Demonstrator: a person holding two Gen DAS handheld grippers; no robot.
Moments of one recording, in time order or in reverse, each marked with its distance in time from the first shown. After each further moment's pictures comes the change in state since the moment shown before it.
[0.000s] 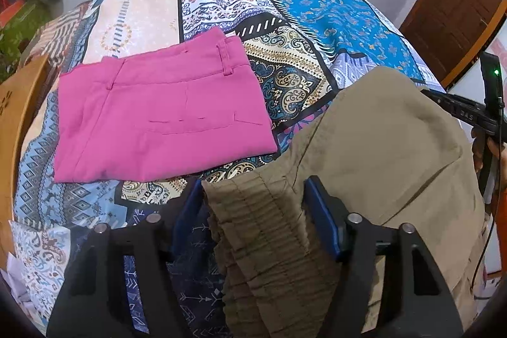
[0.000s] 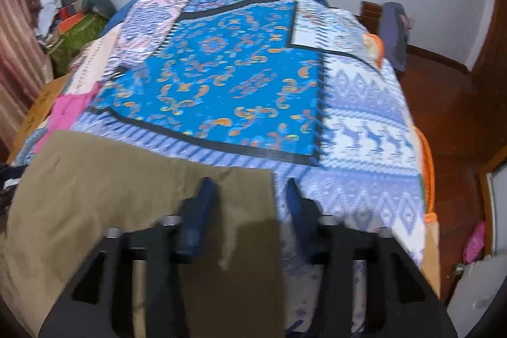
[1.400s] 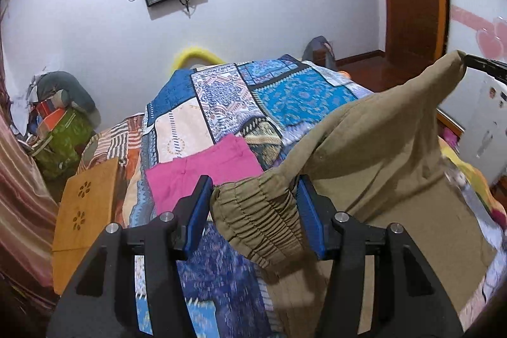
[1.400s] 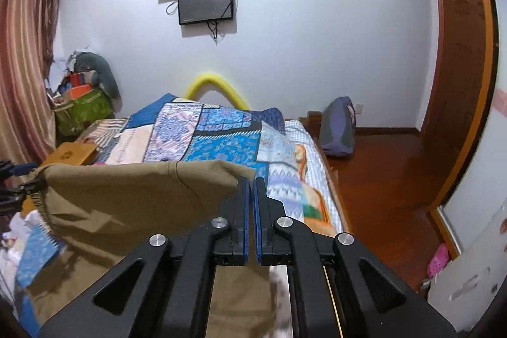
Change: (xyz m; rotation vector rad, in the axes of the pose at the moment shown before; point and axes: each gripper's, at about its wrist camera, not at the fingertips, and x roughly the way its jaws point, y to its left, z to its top) left arm -0.219 -0.072 -0.072 0.274 -0.371 0.185; right arm -0.262 0.040 -0.067 0.025 -0.427 -0.123
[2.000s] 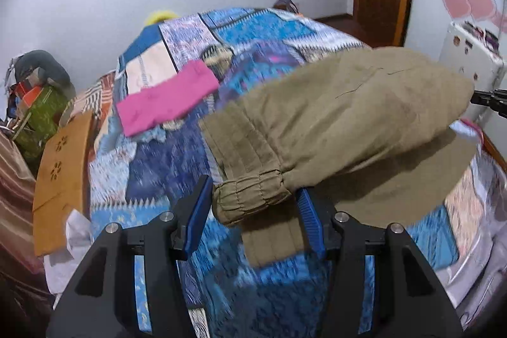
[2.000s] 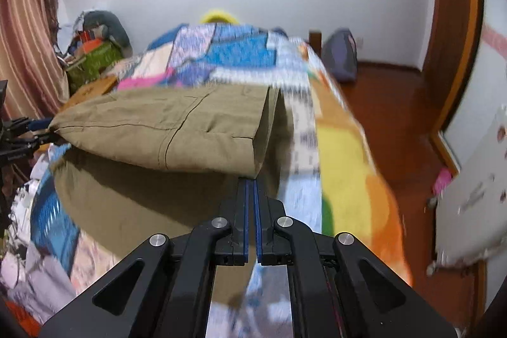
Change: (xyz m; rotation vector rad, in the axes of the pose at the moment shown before) left arm -0.041 -0.045 -0.143 0.064 0.146 -0.117; right arm -0.055 0.023 -0.164 0.078 0.279 0.031
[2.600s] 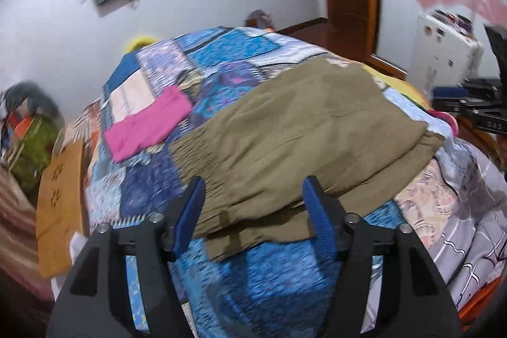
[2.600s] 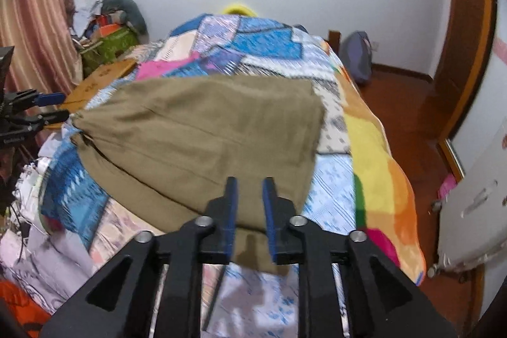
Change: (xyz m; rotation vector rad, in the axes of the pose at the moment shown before) left arm -0.039 -0.048 0.014 0.126 -0.069 -0.066; right arm -0.016 0.052 -0.011 -0.119 -0.054 0.043
